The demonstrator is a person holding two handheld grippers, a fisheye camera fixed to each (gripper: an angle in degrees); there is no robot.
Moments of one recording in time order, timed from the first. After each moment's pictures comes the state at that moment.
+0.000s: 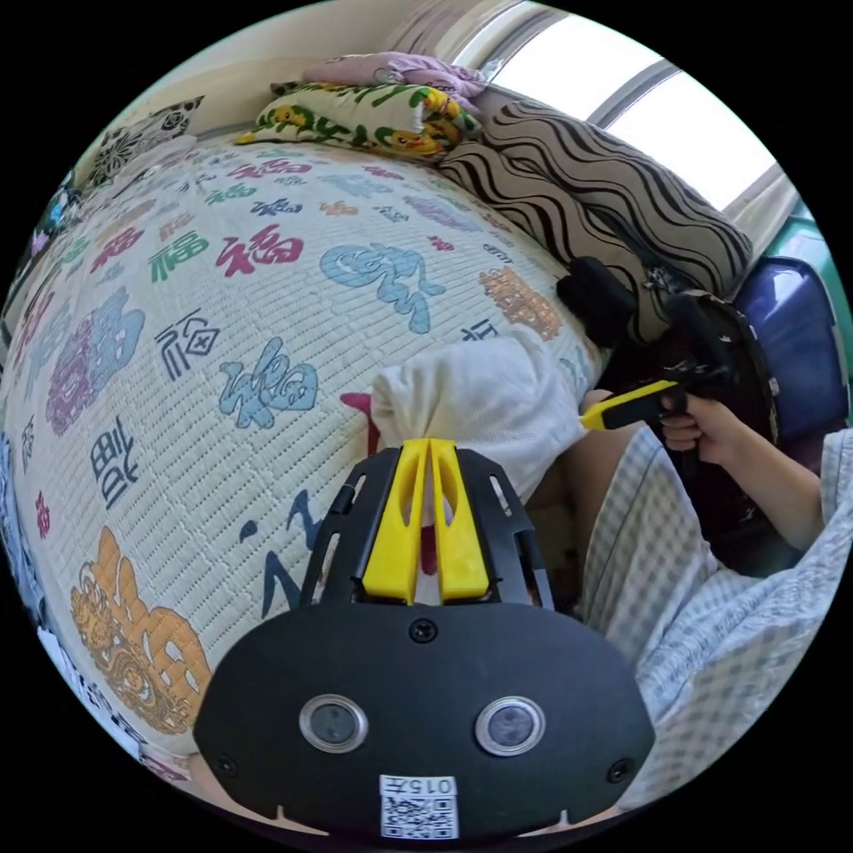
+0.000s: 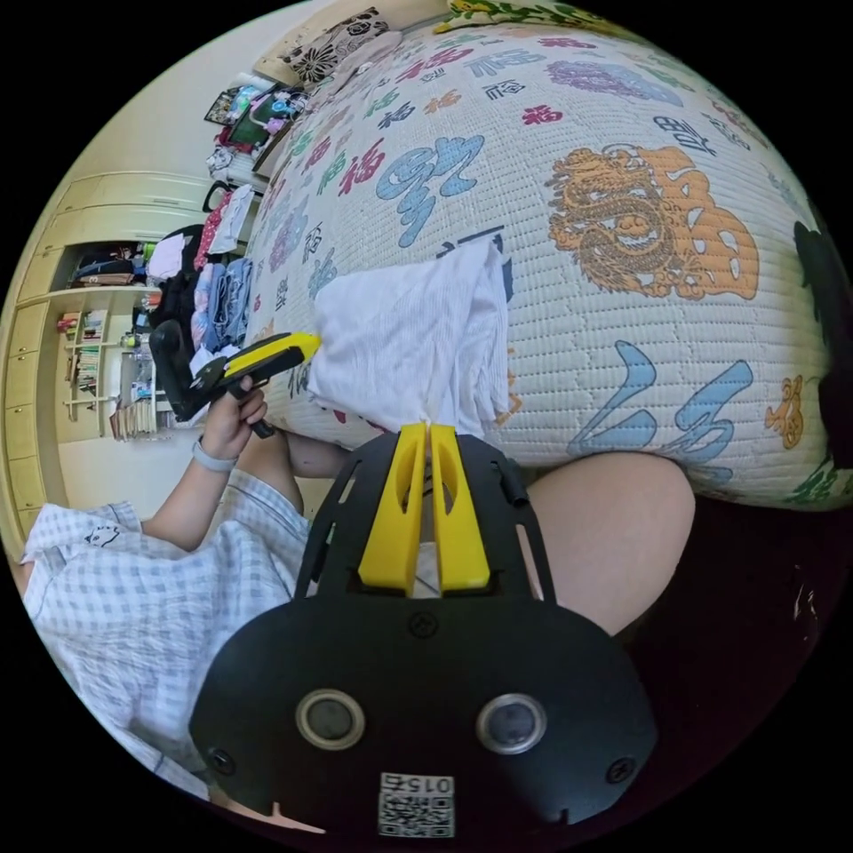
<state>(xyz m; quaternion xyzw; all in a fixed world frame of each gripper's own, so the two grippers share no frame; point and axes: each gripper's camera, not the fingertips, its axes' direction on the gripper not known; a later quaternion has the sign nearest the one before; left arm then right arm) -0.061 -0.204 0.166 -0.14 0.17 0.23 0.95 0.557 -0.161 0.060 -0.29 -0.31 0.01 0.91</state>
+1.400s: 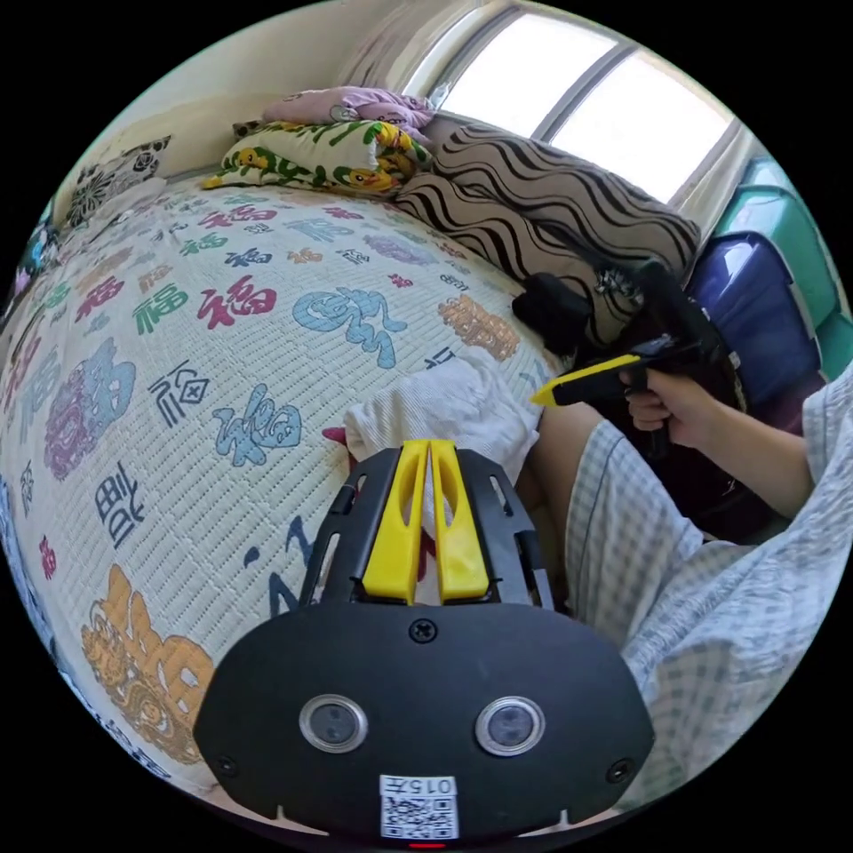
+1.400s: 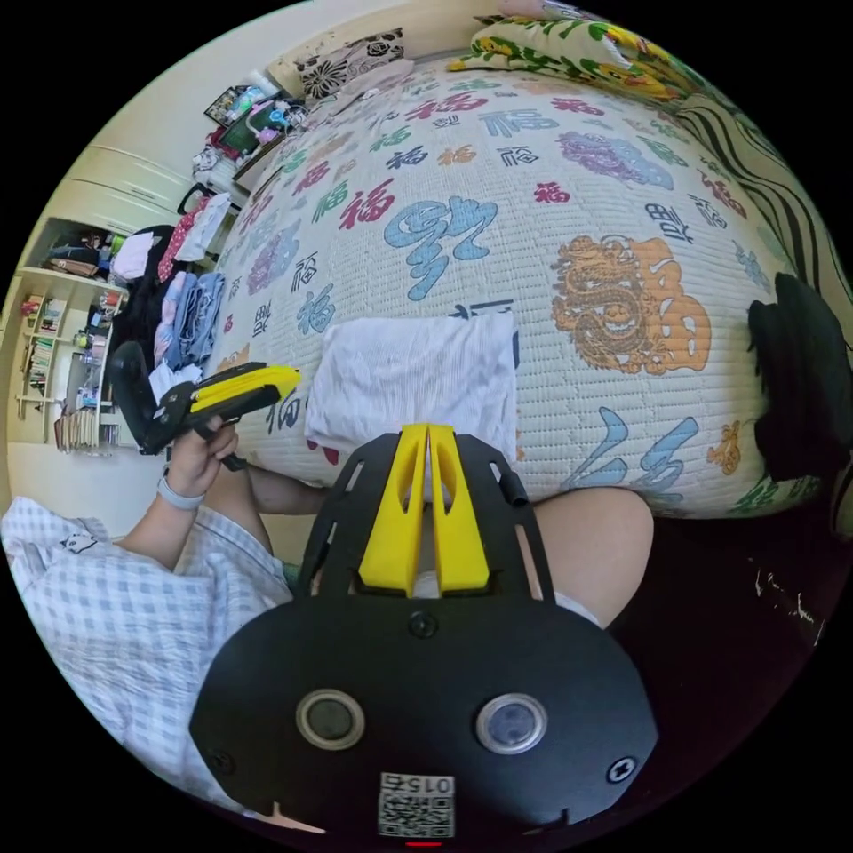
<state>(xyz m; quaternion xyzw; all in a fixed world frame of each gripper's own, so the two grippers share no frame) -0.034 -0.238 0.153 -0.09 0.24 0.27 0.93 0.574 -0.173 -0.010 -0.23 -0.23 -0.01 0.95</state>
